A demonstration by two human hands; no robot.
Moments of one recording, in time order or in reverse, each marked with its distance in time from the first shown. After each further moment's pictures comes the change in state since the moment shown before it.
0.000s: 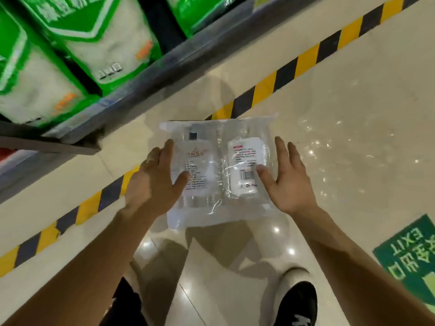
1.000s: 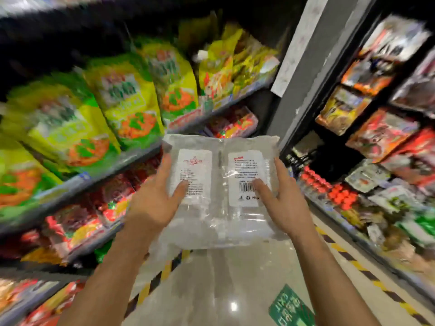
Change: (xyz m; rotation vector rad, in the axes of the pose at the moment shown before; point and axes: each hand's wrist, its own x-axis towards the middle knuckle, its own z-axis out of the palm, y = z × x) left_hand -0.243 0.315 -0.621 -0.280 0.364 0.302; right_hand -0.283 -0.267 -0.633 0.293 0.479 -0.138
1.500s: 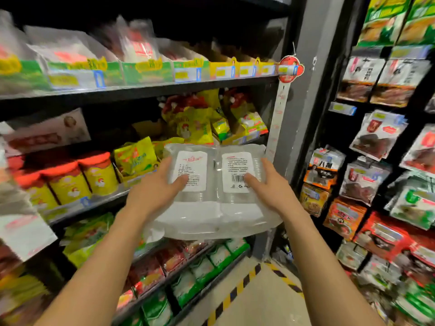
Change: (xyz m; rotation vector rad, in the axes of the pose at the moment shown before) left_hand -0.062 0.174 -0.318 0.065 0.183 0.170; right_hand -0.071 -0.267 -0.241 0.052 0.064 -0.261
